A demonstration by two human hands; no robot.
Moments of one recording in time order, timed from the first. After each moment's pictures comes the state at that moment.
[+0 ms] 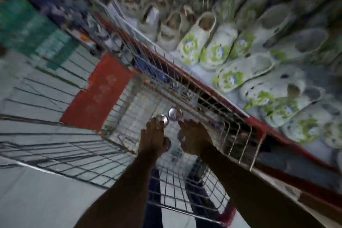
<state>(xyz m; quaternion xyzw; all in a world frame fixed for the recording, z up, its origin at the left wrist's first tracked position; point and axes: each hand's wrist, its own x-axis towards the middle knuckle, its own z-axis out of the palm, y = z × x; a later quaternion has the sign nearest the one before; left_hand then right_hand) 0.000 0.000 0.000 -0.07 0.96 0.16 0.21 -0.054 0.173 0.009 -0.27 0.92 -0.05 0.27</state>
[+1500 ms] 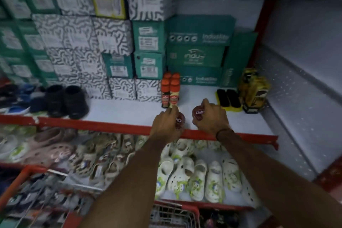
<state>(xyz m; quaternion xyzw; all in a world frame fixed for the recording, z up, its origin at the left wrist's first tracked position) -0.229 0.185 0.459 0.27 0.93 0.22 -0.09 -0.203 0.376 0.468 0.10 0.97 -0.13 -0.18</state>
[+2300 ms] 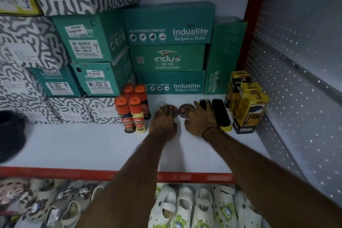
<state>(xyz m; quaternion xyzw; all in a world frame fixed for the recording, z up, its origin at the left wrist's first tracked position) -0.394 0.357 0.406 0.29 0.95 0.11 -0.05 -0.343 0.505 0.432 0.02 1.00 0.04 -0.06</state>
